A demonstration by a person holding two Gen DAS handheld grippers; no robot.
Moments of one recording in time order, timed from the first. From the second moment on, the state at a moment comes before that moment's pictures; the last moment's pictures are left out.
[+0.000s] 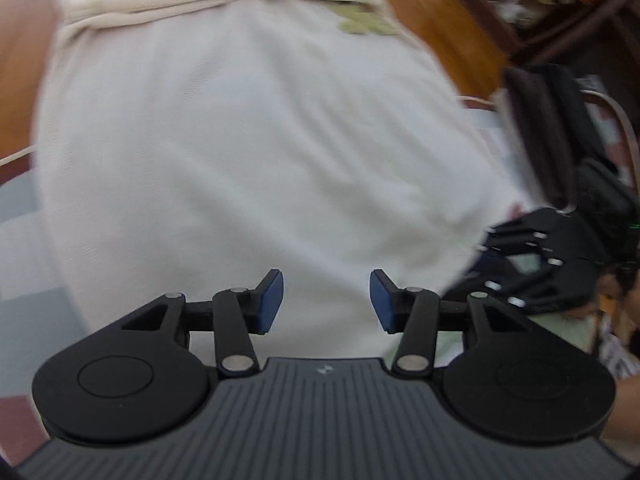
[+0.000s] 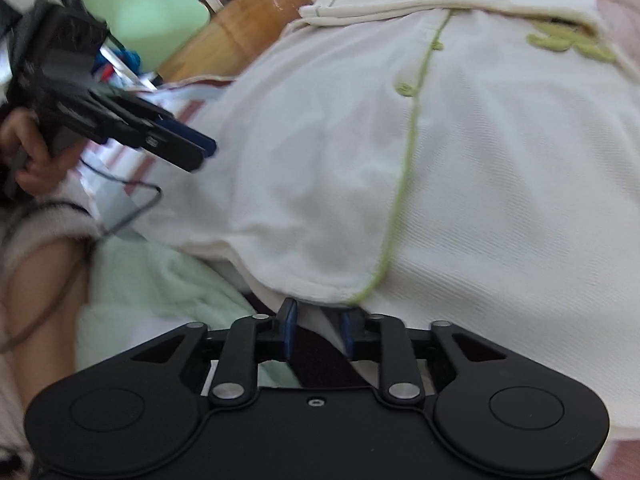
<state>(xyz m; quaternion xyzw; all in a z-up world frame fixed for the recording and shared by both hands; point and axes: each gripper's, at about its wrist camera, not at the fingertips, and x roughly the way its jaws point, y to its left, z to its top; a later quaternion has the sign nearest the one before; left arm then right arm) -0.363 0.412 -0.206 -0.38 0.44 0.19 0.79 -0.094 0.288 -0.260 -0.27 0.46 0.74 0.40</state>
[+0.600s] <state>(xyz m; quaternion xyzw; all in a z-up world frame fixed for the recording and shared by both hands) -0.405 0.430 -0.204 -0.36 0.44 0.33 0.75 -0.148 0.314 -0.276 -0.17 0.55 0.77 0.27</state>
